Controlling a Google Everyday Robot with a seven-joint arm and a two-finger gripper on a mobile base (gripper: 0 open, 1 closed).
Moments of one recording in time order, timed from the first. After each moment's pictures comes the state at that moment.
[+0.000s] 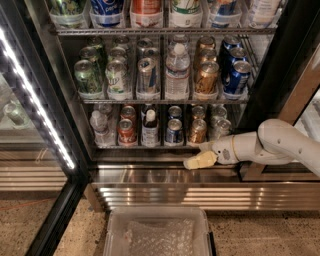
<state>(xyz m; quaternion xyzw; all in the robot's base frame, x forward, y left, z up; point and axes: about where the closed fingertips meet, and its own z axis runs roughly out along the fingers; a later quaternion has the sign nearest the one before) 0.574 -0.124 0.636 -0.34 0.81 0.37 0.31</state>
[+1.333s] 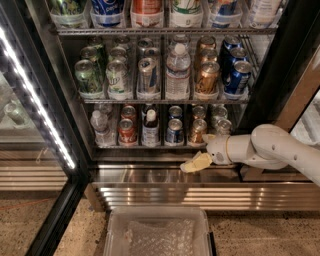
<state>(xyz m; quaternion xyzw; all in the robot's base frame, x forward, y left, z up) 0.594 -0.118 0.631 -0.38 0.79 0.29 0.38</state>
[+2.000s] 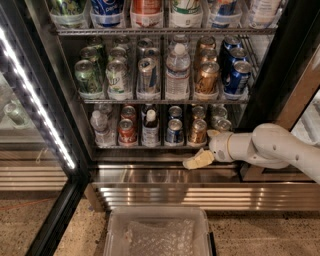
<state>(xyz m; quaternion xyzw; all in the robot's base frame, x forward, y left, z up) 0.610 -0.131 0.633 -0.39 0.79 0.24 0.40</state>
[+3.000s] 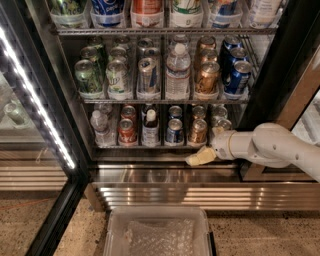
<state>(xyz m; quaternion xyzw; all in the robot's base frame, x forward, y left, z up) 0.626 -0.152 0.630 -0.37 0.81 0.20 0.41</state>
